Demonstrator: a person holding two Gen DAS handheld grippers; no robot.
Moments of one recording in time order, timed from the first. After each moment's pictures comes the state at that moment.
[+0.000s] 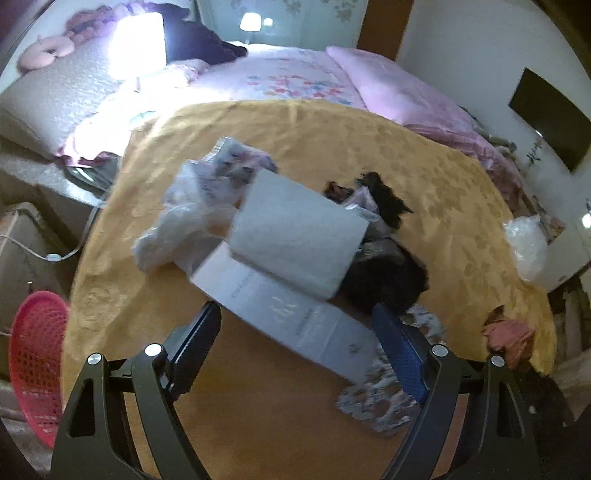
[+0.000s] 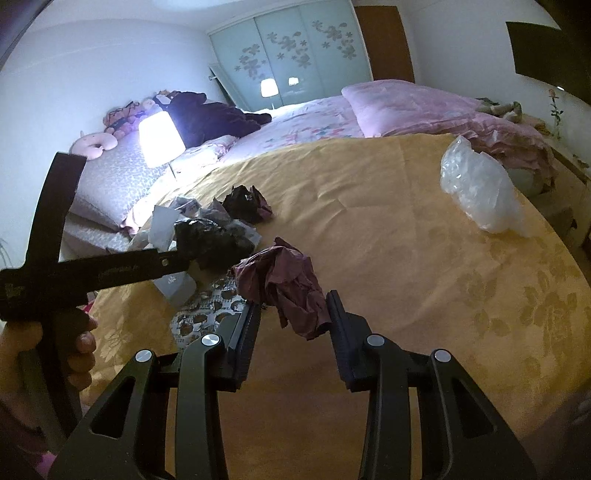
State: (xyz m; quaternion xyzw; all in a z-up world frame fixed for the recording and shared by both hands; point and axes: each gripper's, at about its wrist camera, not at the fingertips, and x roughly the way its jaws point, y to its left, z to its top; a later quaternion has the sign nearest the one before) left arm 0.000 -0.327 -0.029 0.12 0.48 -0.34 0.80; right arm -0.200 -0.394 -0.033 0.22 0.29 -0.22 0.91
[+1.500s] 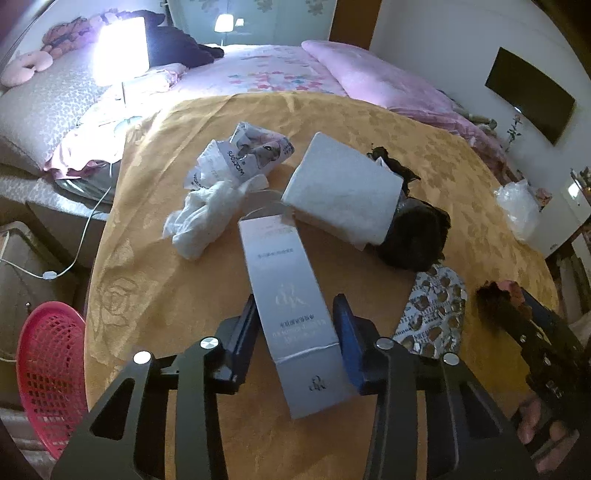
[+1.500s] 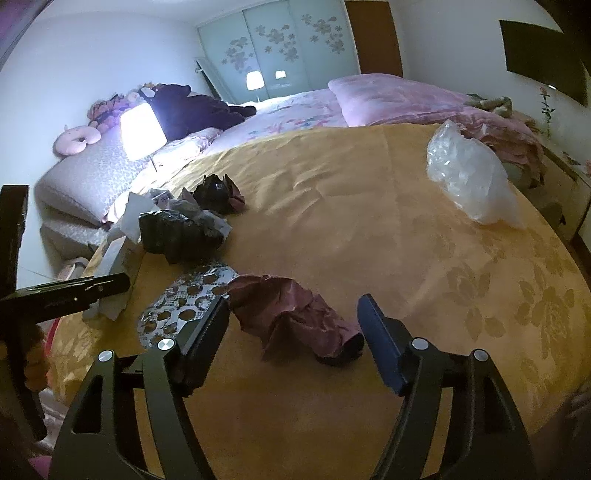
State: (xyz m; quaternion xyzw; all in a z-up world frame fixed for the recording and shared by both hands) left arm 0.004 -0.284 -0.034 0.15 0.46 -0.38 0.79; right arm -0.195 -0.407 -0.050 0.21 0.31 -0.24 0.89
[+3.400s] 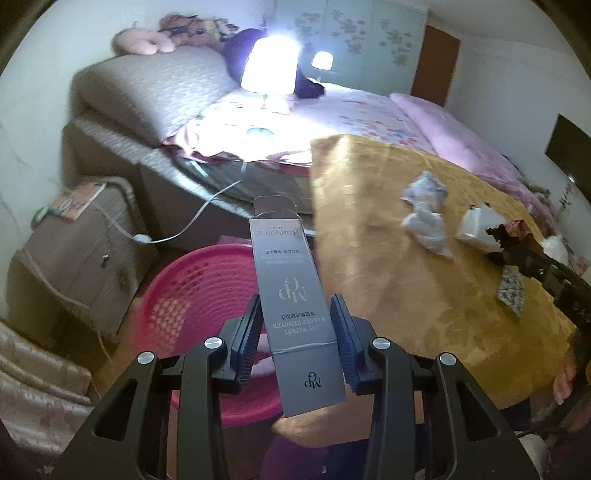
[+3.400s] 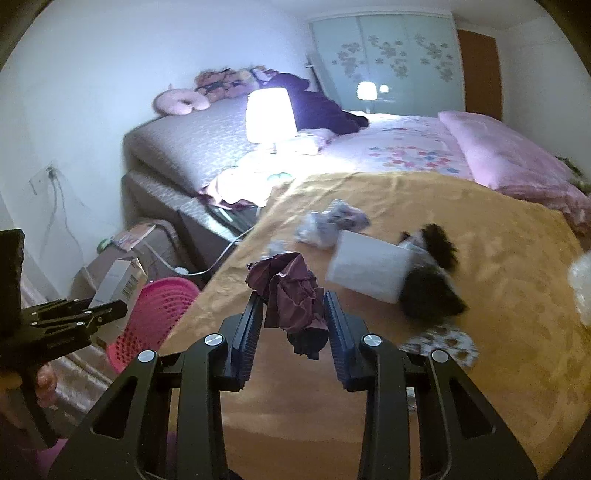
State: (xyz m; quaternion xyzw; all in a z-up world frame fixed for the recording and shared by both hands) left arm 0.021 -0.073 0.003 0.07 0.41 -0.24 0.88; right arm -0.093 -0.275 0.012 0.12 0.30 -0.07 0.94
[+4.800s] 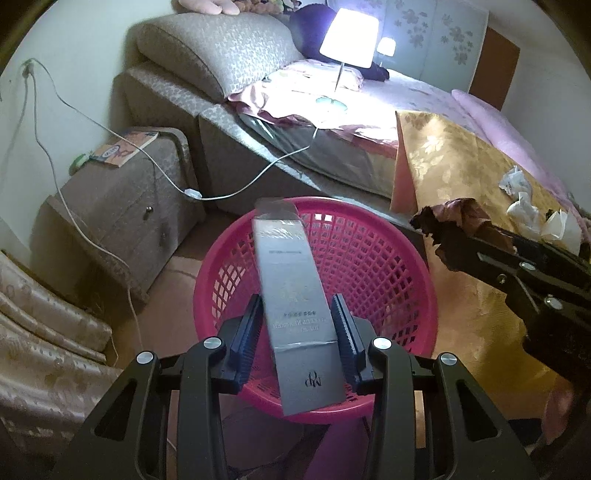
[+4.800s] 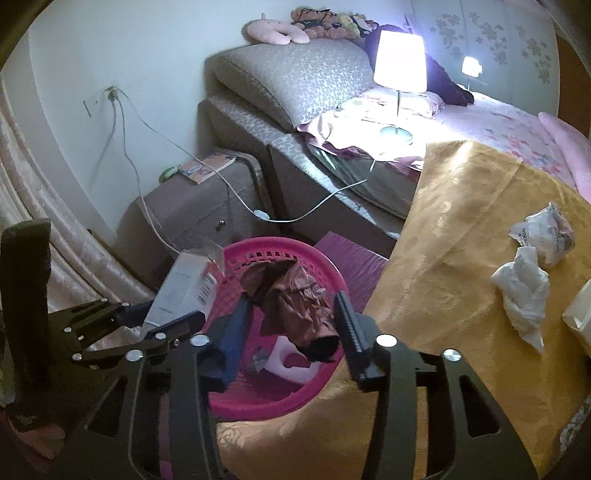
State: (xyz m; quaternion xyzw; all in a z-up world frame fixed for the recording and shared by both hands) left arm 0.056 -0.019 -0.048 0.05 0.45 -0.14 0.88; right arm 0.022 -0.148 -0.018 0.08 0.38 0.09 0.92
